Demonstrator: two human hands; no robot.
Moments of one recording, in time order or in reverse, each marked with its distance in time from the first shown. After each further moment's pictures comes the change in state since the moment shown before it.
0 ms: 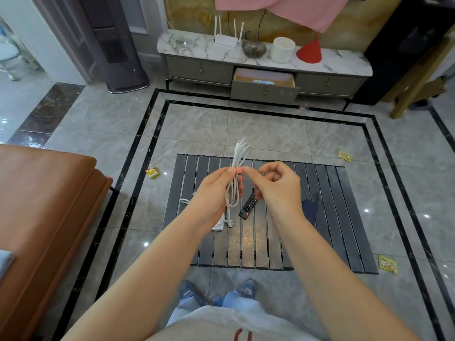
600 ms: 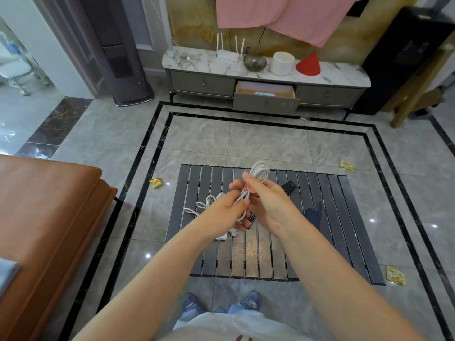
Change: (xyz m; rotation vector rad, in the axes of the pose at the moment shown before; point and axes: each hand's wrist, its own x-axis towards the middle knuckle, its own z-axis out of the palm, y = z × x) left_hand -0.012 -0.007 -0.007 0.549 -0.237 0.025; right_hand 0.004 0.002 0.009 0.367 -0.352 0.360
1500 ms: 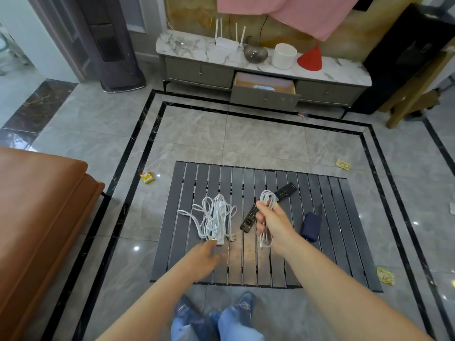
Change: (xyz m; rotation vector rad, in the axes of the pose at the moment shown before) left_hand 0.026 -0.136 -0.030 0.566 -0.161 -0.352; right_hand 0.079 0.062 -0.047 -0.167 0.252 0.166
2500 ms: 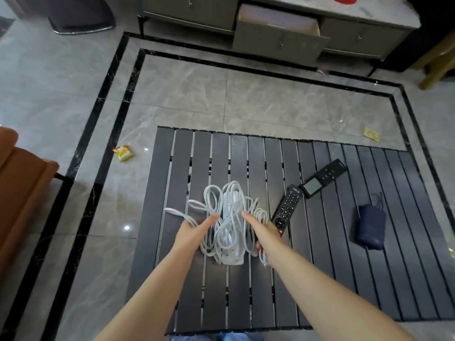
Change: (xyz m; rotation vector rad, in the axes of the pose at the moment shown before) left_hand 0.307 -0.160 0.032 -0.885 0.199 -0.361; right_hand 0.286 0.189 0.031 -0.457 0.221 0.284
